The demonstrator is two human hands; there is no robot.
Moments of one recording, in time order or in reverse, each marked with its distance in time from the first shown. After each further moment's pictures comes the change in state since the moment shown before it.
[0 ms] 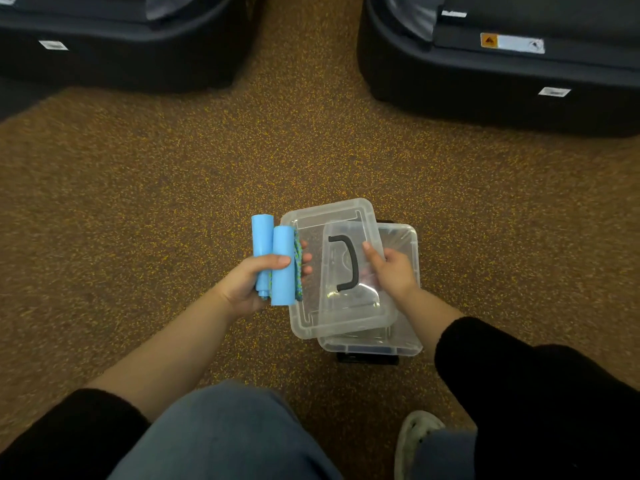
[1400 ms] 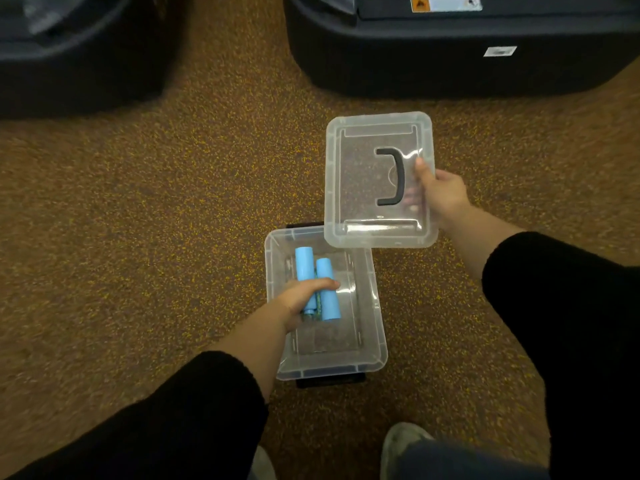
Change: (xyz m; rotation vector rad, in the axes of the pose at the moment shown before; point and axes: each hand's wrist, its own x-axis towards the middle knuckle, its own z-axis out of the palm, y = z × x) left_hand 0.133 -0.095 0.066 0.238 0.344 -0.343; right_hand 0.097 -0.036 -0.153 0.203 0.258 -0.083
